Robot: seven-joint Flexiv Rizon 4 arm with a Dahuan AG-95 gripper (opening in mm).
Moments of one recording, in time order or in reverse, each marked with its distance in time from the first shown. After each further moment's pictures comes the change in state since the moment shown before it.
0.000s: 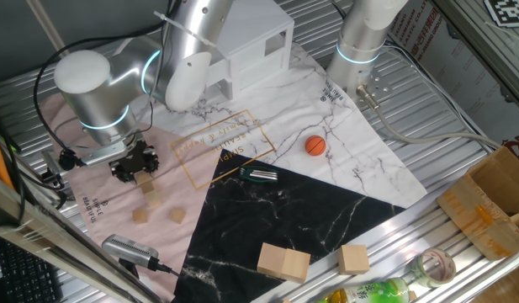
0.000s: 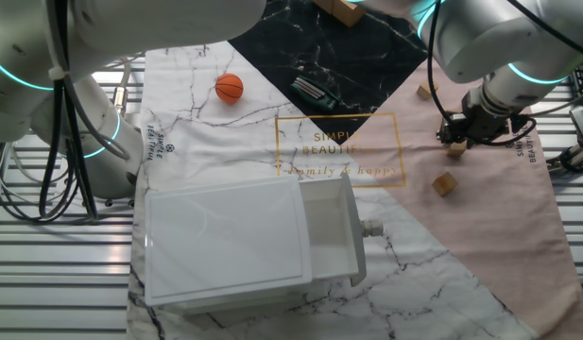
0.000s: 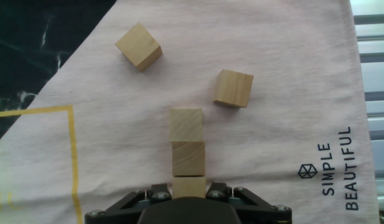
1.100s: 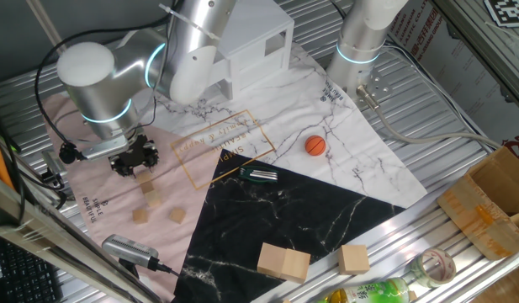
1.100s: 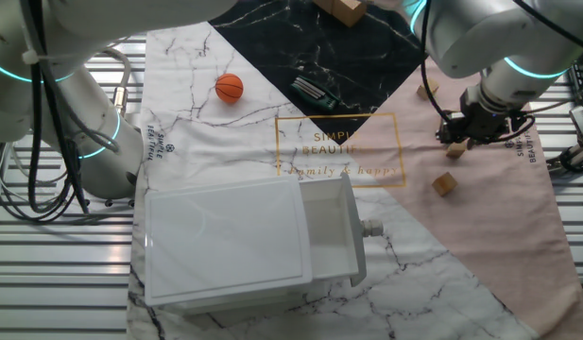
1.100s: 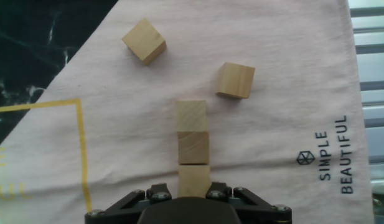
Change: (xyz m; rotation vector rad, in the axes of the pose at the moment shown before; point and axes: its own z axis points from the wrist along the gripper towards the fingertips) arm 0.008 -0.003 -0.019 0.010 0.027 0.004
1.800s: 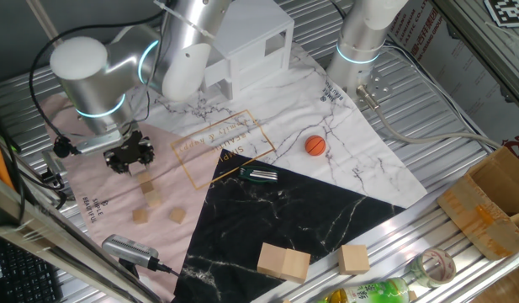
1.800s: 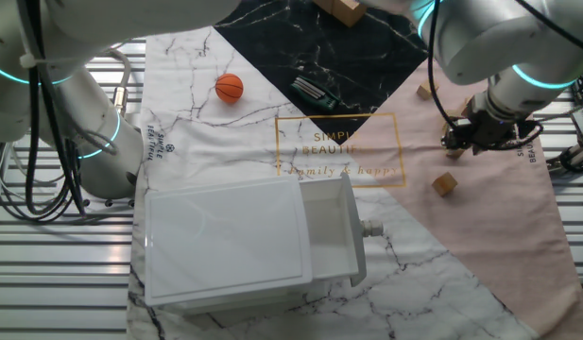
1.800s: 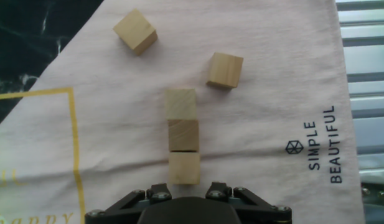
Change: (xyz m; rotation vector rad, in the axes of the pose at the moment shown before) arm 0.016 0.001 0.004 0.008 -0.024 -0.004
